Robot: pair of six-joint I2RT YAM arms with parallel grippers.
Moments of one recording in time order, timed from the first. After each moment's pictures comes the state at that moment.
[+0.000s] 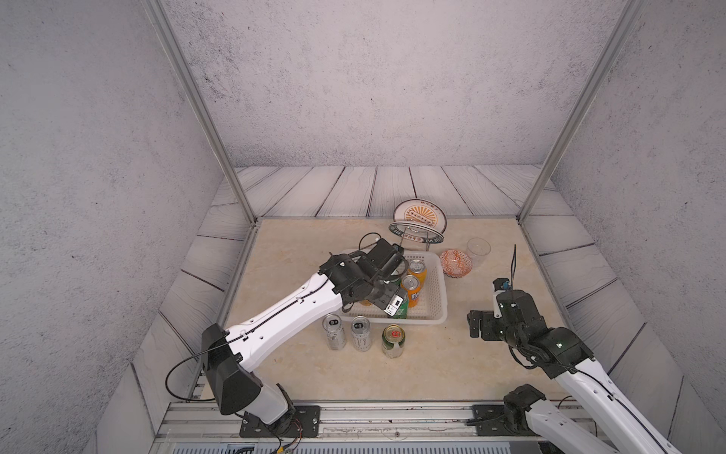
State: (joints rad) left arm -0.88 1.49 1.55 -1.05 -0.17 -0.18; right arm 0.45 0.71 0.74 -0.90 0.20 0.36
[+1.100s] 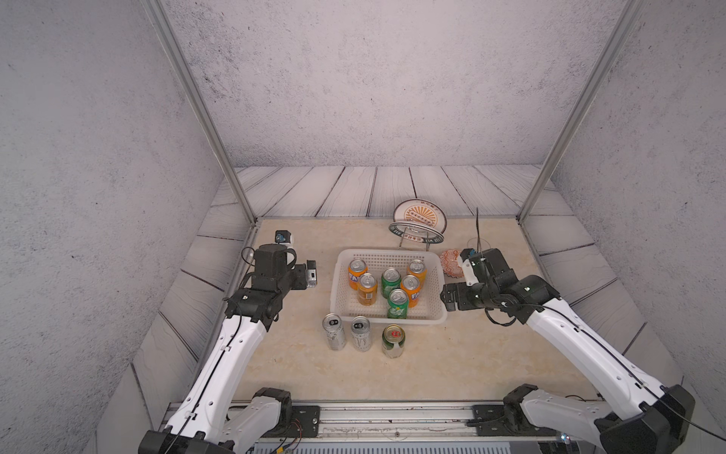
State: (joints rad) left arm -0.17 1.03 0.98 -0.56 -0.08 -0.13; right arm 0.54 1.19 1.15 -0.95 0.01 0.33
